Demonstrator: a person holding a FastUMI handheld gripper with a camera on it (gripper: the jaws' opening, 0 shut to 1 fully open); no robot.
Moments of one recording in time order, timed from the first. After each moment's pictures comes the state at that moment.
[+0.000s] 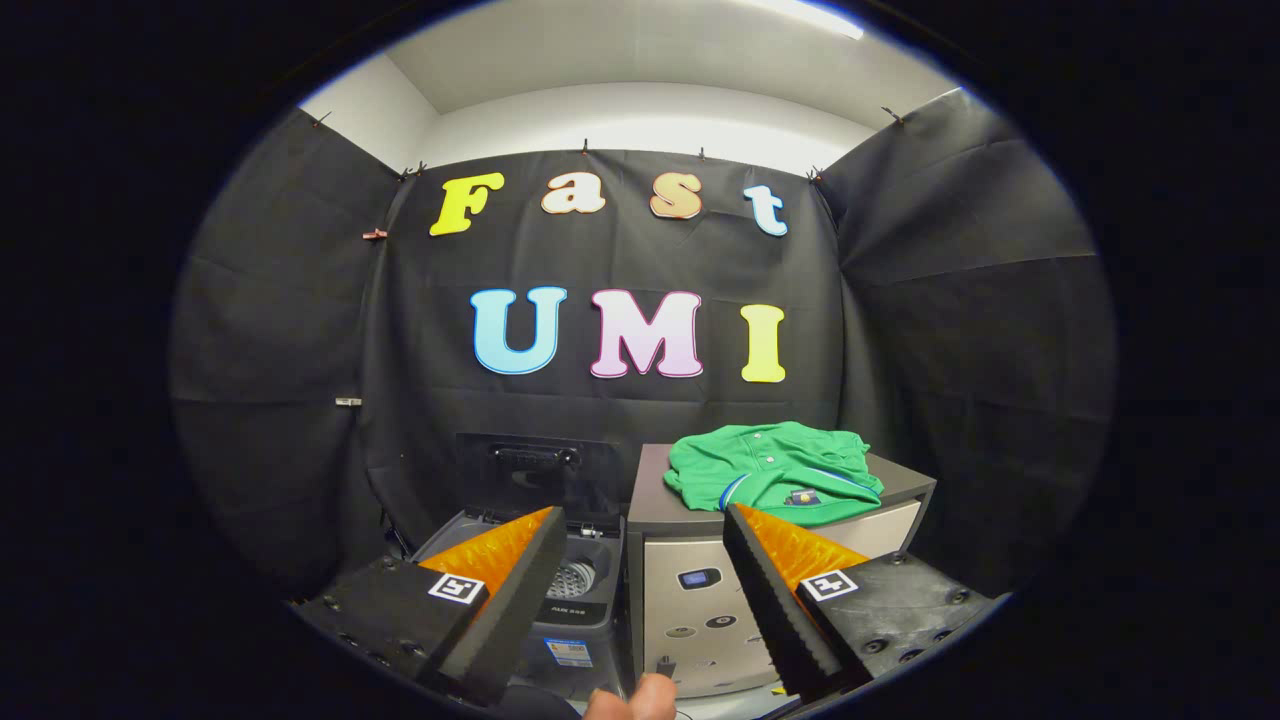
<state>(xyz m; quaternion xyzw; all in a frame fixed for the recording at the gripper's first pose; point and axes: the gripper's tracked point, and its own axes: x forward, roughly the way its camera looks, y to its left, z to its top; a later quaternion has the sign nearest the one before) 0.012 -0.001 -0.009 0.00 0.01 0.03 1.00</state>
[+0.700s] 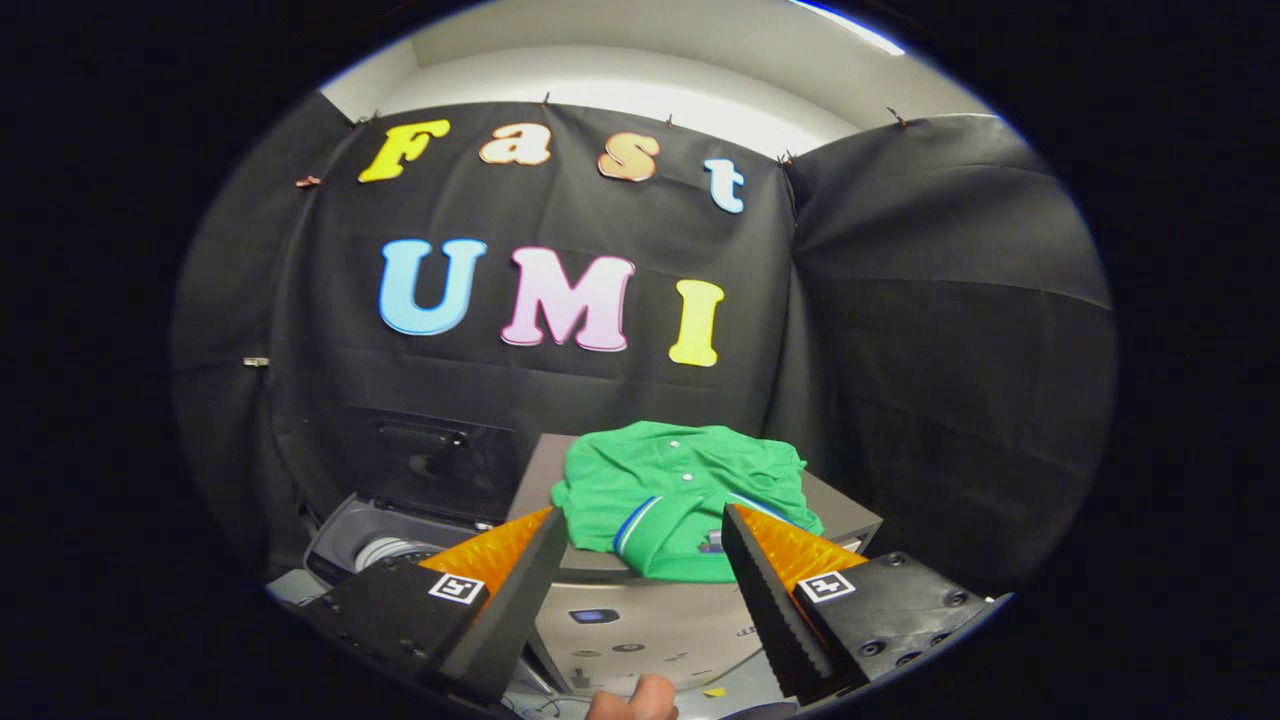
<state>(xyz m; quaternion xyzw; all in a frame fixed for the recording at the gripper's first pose) 0.137 -0.096 -0.006 -0.05 0.09 -0.11 0.99</state>
